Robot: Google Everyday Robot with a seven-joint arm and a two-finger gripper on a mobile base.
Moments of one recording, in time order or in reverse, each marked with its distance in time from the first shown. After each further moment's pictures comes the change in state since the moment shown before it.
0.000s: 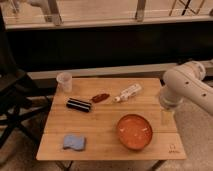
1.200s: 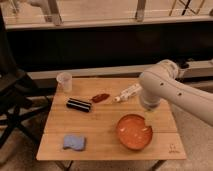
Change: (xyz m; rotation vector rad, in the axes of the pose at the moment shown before) arm -0.091 0.008 -0.007 -0.005 0.017 -0.153
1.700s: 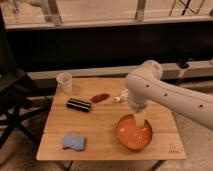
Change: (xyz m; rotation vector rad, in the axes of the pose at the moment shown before) arm -0.065 -0.004 -0.002 -0.004 -0.011 -0.135
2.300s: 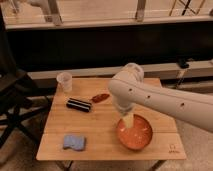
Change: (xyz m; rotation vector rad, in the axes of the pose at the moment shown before) arm -0.049 -0.003 0.008 0.004 0.000 -0.145
